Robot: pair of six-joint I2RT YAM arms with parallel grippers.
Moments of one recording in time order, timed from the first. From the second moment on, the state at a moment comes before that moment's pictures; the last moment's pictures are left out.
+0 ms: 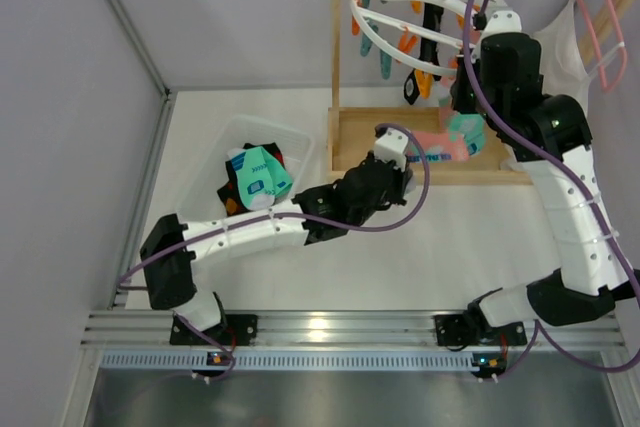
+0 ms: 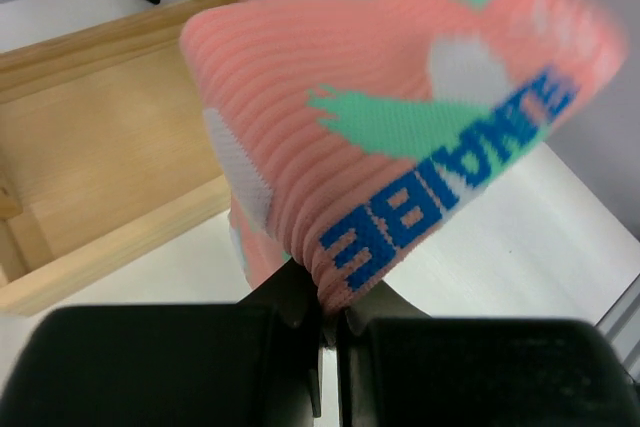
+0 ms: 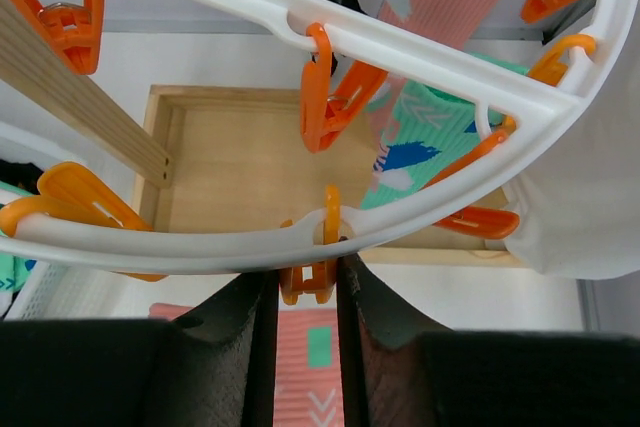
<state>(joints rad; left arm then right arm) -1.16 1.63 1.38 0.02 -0.44 -0.34 0.46 1.40 2.00 -1.03 0.40 0.17</state>
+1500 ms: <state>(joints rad) -0.45 1.29 1.50 -0.78 -0.29 -0.56 0.05 1.10 1.55 -1.01 0.16 0.30</state>
